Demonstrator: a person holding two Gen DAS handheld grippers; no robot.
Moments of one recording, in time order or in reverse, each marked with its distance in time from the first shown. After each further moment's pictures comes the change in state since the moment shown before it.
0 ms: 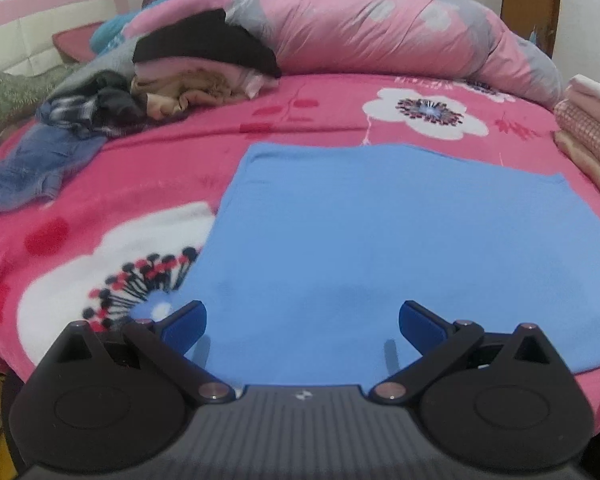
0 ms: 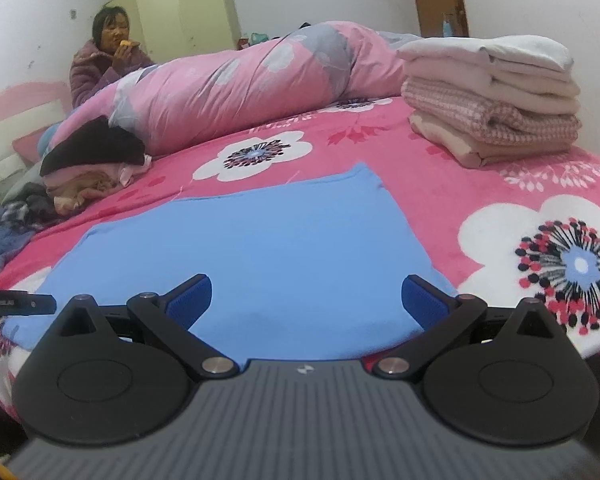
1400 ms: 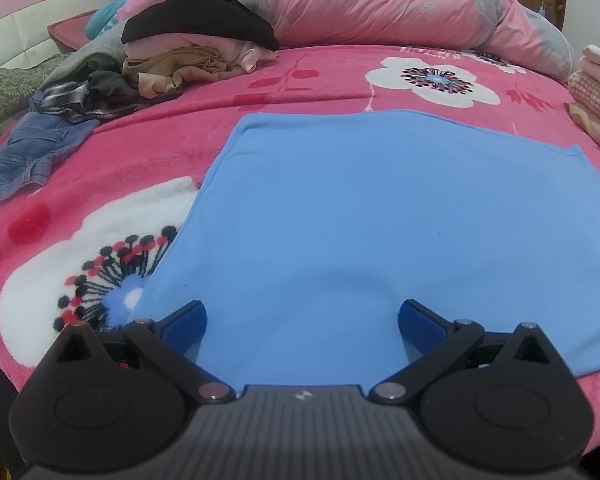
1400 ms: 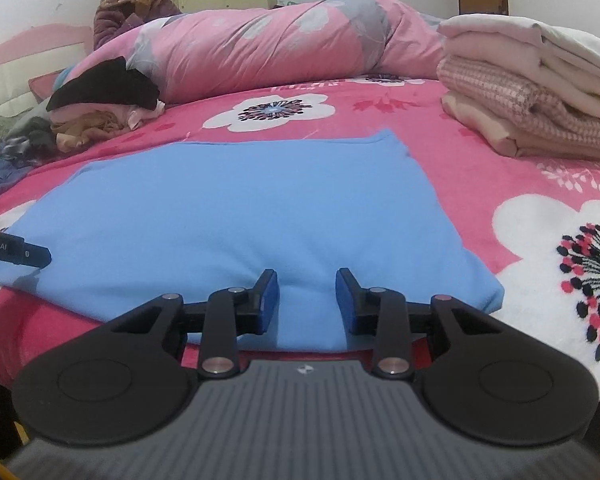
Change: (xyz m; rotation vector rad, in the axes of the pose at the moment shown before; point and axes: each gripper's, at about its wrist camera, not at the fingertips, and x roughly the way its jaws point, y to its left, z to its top) left arm 0.026 -0.011 -0.006 0.027 0.062 0.041; right arm 0.041 -0.001 -0.019 -0.113 0.074 0.027
